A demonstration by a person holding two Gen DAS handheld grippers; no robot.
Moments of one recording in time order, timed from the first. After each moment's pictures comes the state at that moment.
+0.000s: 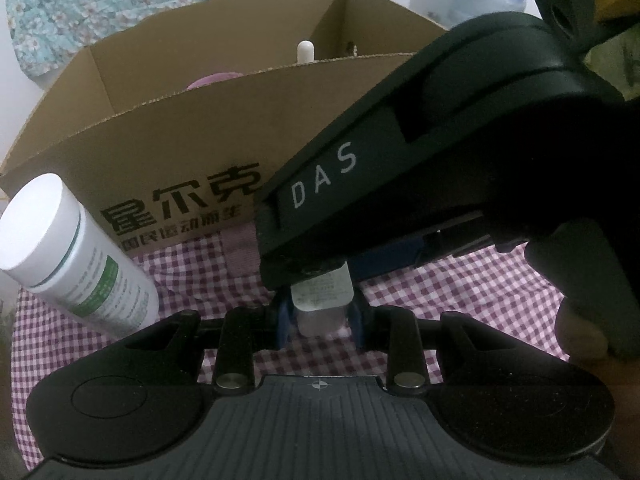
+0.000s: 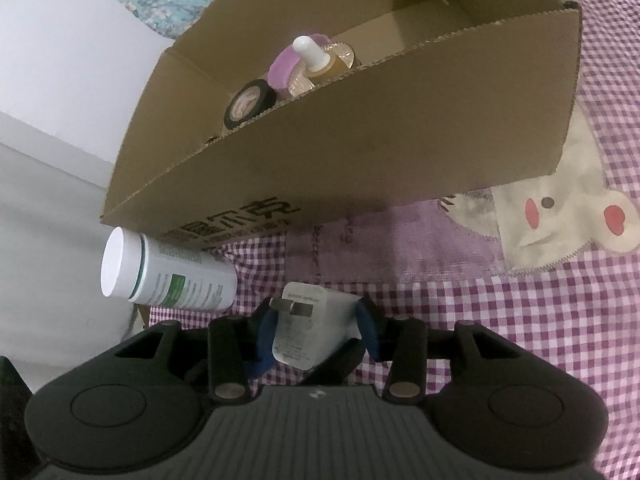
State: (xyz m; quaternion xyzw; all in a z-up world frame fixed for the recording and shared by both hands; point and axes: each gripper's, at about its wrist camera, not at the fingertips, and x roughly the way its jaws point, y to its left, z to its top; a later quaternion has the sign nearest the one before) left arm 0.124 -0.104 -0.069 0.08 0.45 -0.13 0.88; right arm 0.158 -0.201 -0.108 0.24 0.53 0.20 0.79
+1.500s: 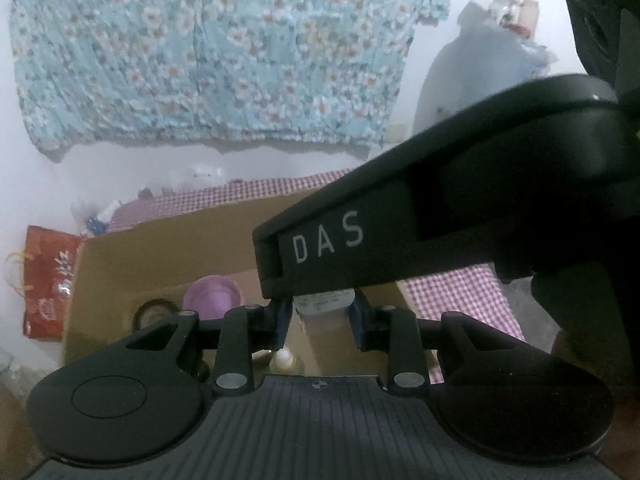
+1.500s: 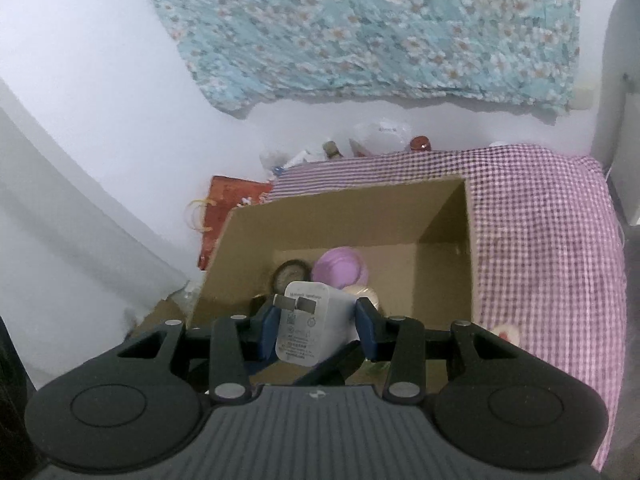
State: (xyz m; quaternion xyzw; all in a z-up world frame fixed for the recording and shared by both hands) left arm 0.219 -0.153 0.054 0.05 0.38 -0.12 0.92; right arm 0.253 -0.253 0.051 0.16 0.43 0.22 0.86
